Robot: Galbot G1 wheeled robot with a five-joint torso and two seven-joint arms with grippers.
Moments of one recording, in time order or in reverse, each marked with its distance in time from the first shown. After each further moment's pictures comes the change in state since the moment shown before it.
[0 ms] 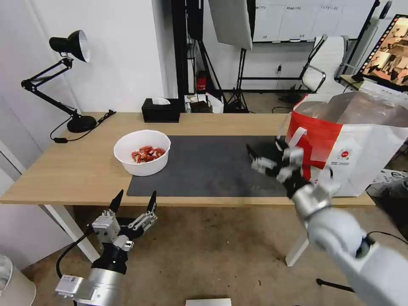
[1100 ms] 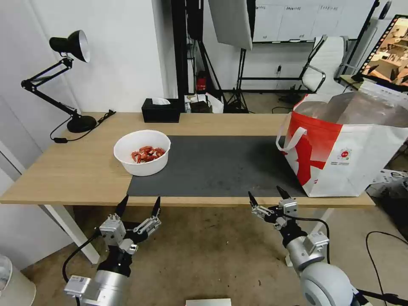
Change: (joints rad) left arm -0.005 0.001 0.014 0.033 0.016 -0.001 0.007; right arm -0.208 0.135 0.016 -0.038 -0.175 0.052 0.031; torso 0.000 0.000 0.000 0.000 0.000
